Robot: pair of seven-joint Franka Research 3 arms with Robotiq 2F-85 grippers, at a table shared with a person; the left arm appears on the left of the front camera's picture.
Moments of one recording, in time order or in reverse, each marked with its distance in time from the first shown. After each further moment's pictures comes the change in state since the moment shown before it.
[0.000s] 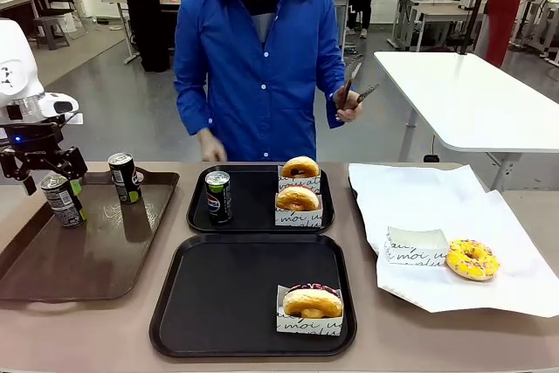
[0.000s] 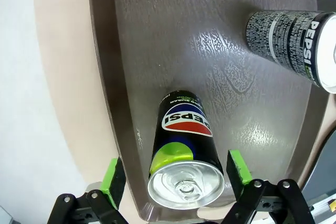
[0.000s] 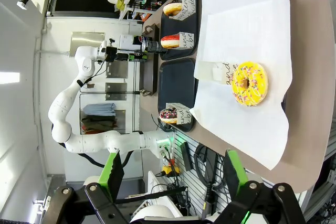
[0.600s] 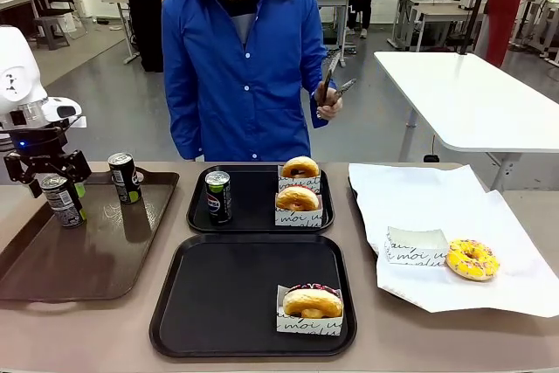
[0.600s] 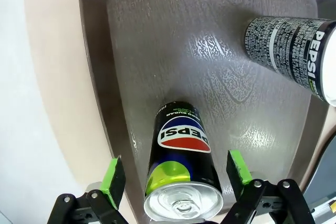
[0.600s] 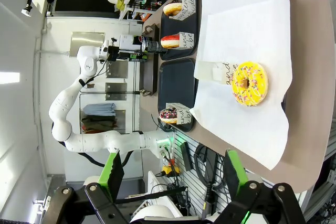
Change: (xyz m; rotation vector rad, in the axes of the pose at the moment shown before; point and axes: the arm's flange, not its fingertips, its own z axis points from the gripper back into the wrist) left arm 0.005 -0.001 -0.011 -0.015 -0.015 -0.013; right arm 0.000 0.000 0.000 0.000 0.000 0.000
